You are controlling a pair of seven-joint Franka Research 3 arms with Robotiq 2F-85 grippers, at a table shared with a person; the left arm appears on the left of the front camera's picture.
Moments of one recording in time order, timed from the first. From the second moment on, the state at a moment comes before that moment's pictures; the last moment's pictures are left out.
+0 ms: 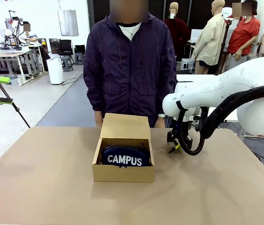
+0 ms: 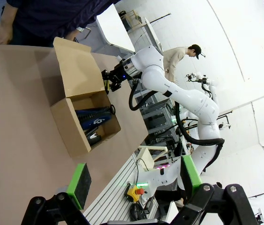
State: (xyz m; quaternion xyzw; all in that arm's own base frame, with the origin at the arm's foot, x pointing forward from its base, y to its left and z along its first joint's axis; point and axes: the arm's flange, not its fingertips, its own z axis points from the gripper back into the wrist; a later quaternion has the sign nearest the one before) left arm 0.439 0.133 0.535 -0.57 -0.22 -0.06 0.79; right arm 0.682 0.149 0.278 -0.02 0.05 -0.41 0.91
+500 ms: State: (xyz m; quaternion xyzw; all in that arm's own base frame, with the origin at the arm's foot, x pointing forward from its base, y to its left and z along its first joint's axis) left arm 0.439 0.133 0.535 -0.57 -0.22 -0.06 0.79; right arm 0.681 0.148 0.280 -0.03 0.05 -0.40 0.91
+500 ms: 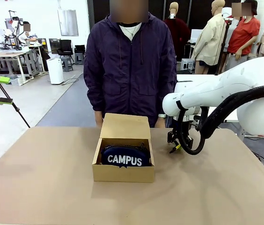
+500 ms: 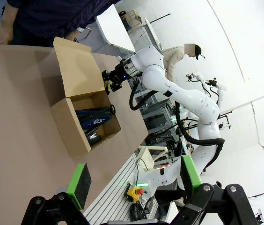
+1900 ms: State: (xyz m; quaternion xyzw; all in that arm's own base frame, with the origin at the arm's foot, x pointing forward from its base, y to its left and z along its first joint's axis) left arm 0.439 0.133 0.535 -0.57 -0.22 -0.06 0.79; right arm 0.589 0.160 0.449 -0.08 0.03 -0.24 0.97
